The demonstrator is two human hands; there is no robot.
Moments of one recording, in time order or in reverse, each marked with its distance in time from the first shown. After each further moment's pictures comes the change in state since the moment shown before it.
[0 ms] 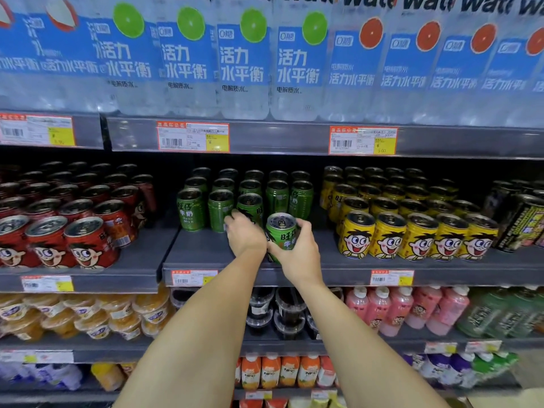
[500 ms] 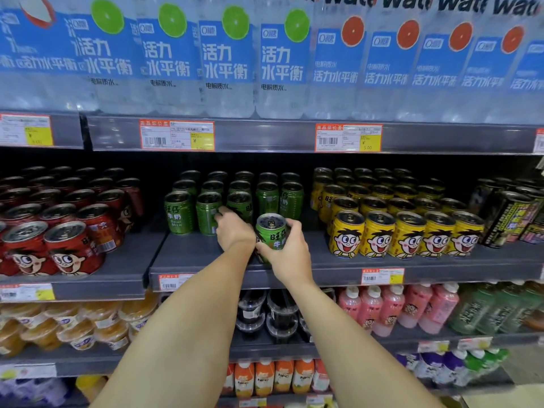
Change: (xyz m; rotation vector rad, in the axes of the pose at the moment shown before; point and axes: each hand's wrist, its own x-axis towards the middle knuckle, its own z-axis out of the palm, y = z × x) left_hand 0.011 0.007 0.001 0.026 -0.033 -0.009; right_hand 0.001 -0.001 -0.001 -0.037 -0.006 0.020
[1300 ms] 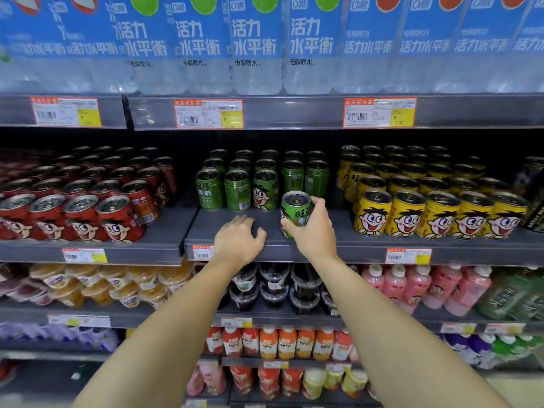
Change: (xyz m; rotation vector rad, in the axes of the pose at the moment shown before) left_hand -0.017 -0.088 -0.041 0.532 -0.187 0.486; right_hand -0.005 -0.009 -0.006 -0.104 -0.029 0.000
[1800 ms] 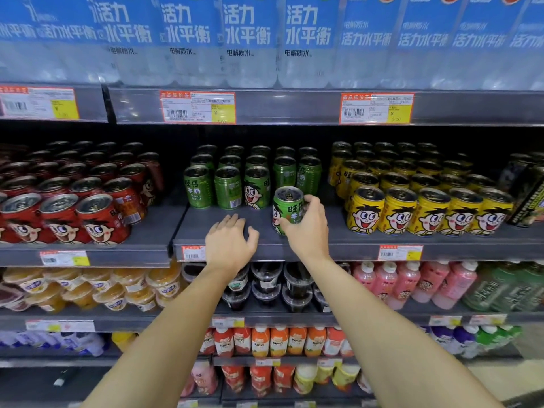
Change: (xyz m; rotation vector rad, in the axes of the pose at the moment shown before) left_hand -0.009 -0.003 0.016 0.039 0.213 0.069; right_hand 0.000 -0.001 0.003 0.027 0.061 -0.003
